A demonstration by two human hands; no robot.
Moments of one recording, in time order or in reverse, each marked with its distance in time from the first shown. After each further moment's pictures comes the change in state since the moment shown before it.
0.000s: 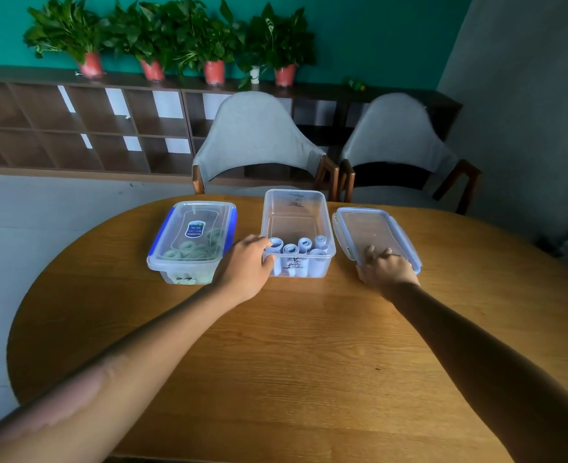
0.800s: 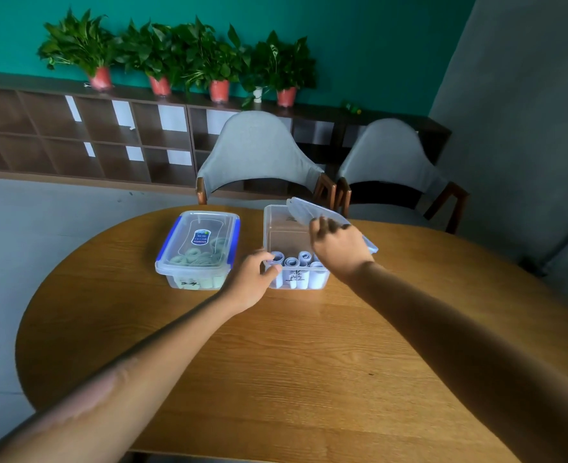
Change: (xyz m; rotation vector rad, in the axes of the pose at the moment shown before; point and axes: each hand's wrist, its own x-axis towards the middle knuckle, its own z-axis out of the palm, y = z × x) left_hand -0.010 -0.004 0.007 -0.407 -0.098 -0.125; right_hand 0.003 -0.047 -0.136 -0.150 0.475 -0.122
